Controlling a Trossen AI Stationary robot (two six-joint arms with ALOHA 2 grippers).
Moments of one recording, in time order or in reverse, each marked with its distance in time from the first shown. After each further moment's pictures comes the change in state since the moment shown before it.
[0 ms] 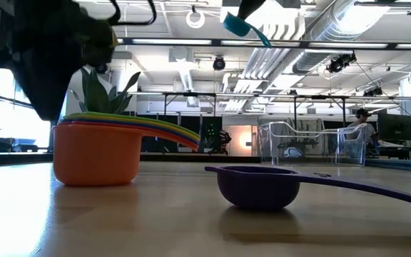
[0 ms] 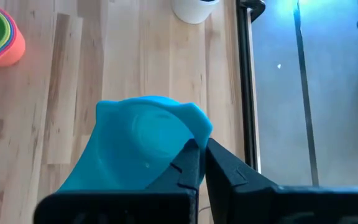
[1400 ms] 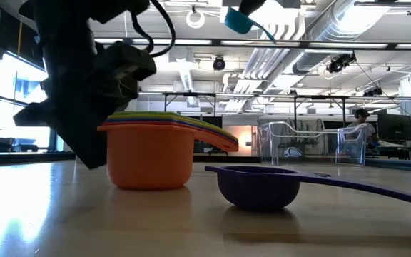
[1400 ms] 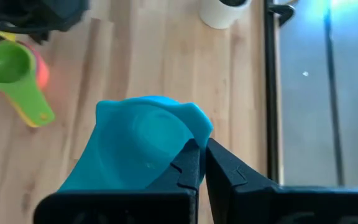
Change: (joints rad) left arm 0.047 0.108 -0.138 0.522 0.038 -0.035; right arm -0.011 0.000 0.000 -0.011 -0.118 -0.023
